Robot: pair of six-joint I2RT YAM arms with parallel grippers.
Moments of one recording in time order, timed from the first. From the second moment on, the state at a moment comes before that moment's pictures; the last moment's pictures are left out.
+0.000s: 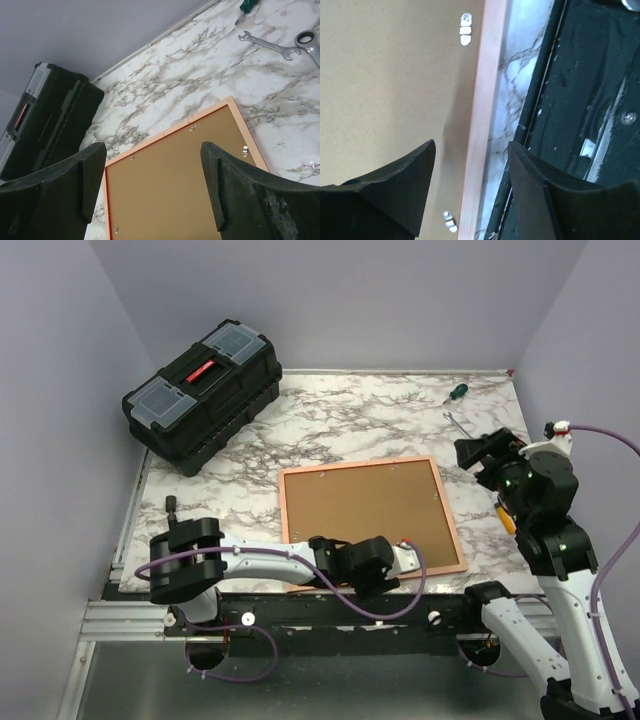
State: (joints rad) left arm -1.36 1.59 0.89 -0.14 -0.06 -0.01; right arm 0.20 0.68 0.97 -0.55 0.15 0.66
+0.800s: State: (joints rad) left arm -1.45 1.79 1.04 -0.15 -0.21 0.06; right arm 0.20 0.67 0.90 -0.62 0.12 0.66
